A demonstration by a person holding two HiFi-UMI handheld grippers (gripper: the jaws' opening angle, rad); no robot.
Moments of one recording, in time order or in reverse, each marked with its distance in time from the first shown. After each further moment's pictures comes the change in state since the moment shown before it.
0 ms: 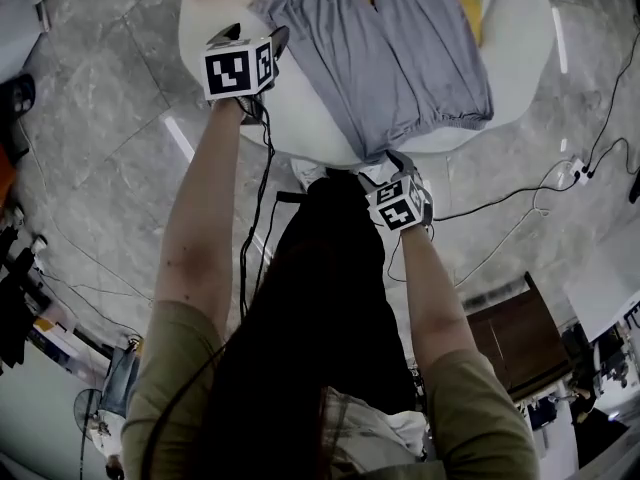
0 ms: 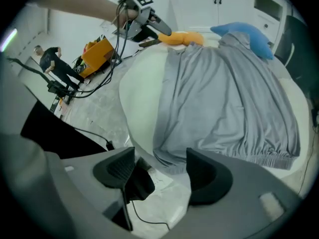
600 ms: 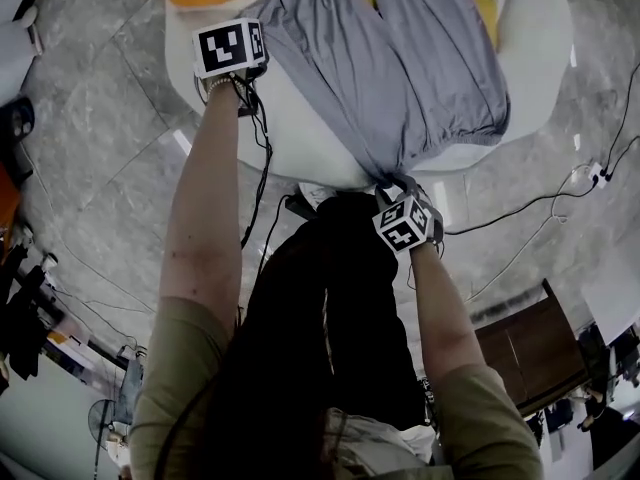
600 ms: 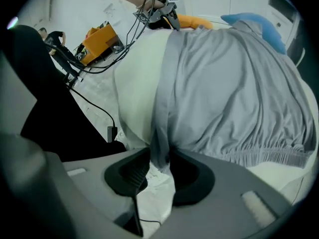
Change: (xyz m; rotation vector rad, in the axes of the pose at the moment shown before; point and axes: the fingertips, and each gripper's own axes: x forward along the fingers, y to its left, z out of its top) left arm 0.072 0.049 0.001 -0.035 0.118 0.154; right arm 0.049 -0.005 -0.039 -0.070 0.087 -0.008
